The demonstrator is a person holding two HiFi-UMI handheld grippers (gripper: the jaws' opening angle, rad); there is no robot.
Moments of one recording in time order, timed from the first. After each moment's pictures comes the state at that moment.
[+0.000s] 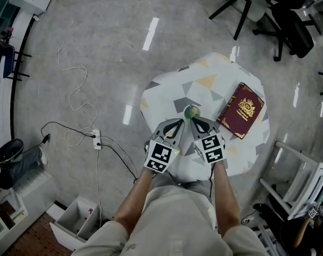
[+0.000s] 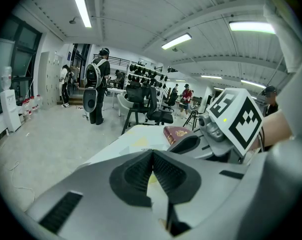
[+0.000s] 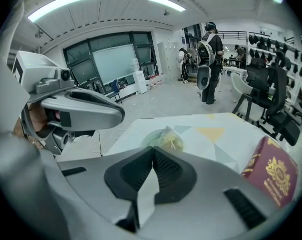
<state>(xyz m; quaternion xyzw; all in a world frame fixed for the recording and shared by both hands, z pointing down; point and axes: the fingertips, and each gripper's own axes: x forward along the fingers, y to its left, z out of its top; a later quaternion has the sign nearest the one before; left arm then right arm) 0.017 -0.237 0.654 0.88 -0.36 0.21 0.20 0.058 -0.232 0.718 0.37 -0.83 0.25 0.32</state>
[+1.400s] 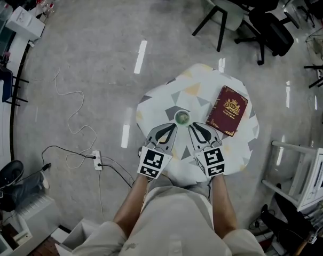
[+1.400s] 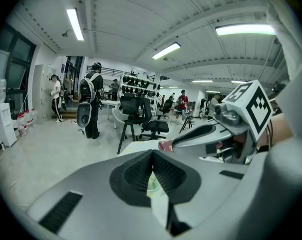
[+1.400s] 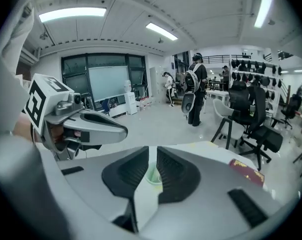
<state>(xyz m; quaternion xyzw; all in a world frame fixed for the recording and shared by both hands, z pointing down) 0.018 -0.232 0.580 0.91 -0.35 0.18 0.15 0.080 -0.225 0.597 0.47 -0.84 0.18 0.22</state>
